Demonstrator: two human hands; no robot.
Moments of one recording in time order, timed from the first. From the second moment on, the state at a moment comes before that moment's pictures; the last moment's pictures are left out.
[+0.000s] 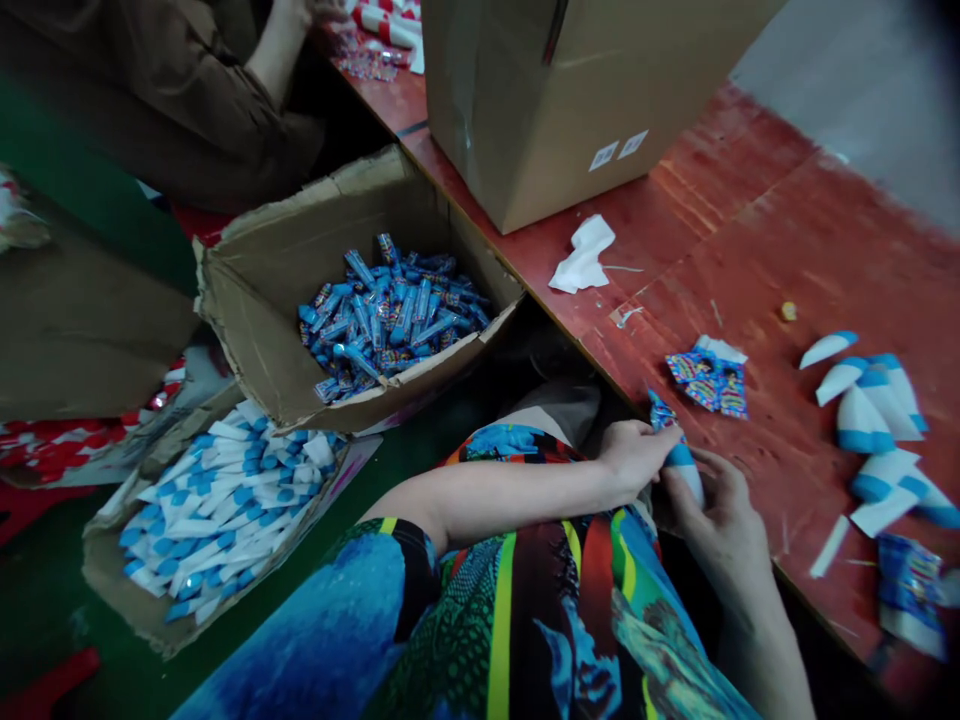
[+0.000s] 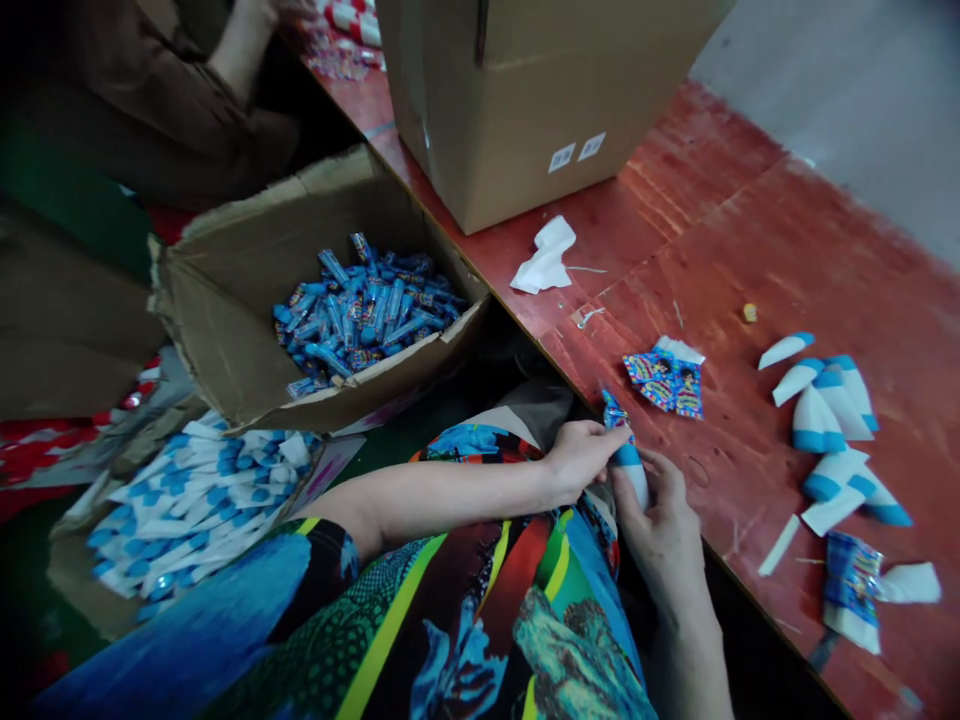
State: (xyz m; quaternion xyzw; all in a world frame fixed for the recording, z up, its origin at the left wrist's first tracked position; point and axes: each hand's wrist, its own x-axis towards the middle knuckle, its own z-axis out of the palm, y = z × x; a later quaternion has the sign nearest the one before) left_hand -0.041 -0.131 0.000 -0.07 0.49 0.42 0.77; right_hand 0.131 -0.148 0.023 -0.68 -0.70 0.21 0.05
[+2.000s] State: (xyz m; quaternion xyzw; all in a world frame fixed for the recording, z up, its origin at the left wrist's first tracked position) left_hand -0.026 0.012 0.023 0.09 0.41 0.41 0.81; right_hand 0.133 -0.056 0.005 -0.56 -0.44 0.56 0.42
